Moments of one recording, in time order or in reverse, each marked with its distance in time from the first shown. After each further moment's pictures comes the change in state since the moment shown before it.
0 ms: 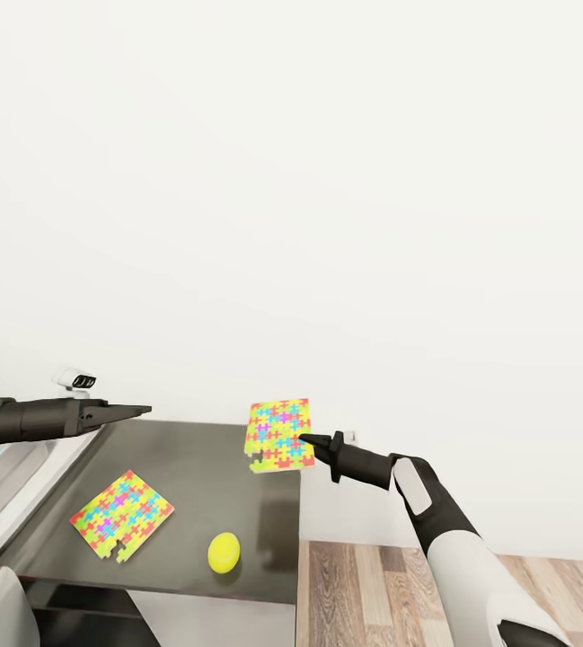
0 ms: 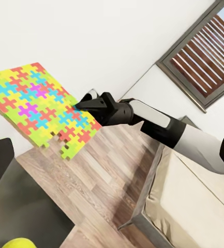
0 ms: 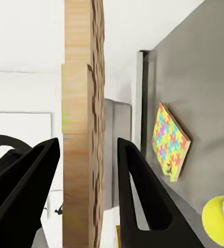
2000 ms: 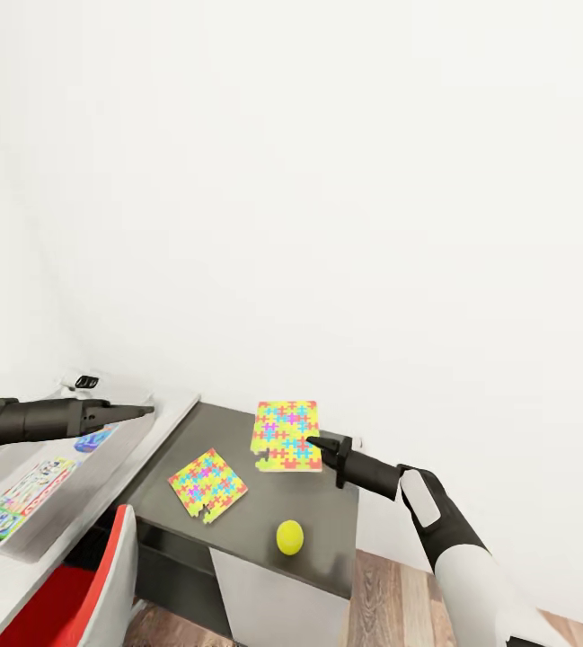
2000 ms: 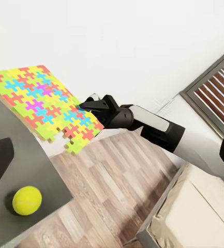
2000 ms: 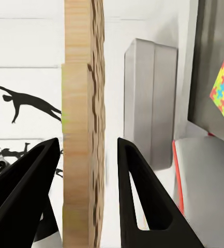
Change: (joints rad) left arm 0.000 -0.009 -0.002 -0.002 -0.005 0.000 0.000; right arm 0.042 -0.016 -0.016 -0.005 -0.057 -0.002 0.036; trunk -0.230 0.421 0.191
